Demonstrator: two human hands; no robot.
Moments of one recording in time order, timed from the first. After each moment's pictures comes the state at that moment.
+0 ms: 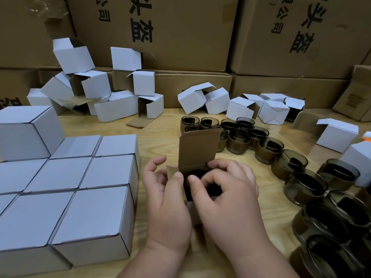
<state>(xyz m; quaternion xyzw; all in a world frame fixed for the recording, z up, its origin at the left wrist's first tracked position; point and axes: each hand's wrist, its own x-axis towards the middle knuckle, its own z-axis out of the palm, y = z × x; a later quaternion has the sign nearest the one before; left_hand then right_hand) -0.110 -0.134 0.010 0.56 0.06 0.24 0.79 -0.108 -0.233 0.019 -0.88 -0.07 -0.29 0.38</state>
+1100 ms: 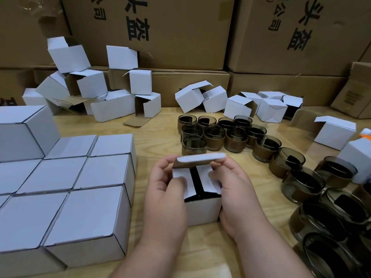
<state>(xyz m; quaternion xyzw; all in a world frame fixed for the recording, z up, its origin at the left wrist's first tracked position) -0.108 -0.135 0.012 0.57 0.04 0.18 0.80 -0.078 -0.247 0.014 -0.57 -0.02 0.00 0.82</state>
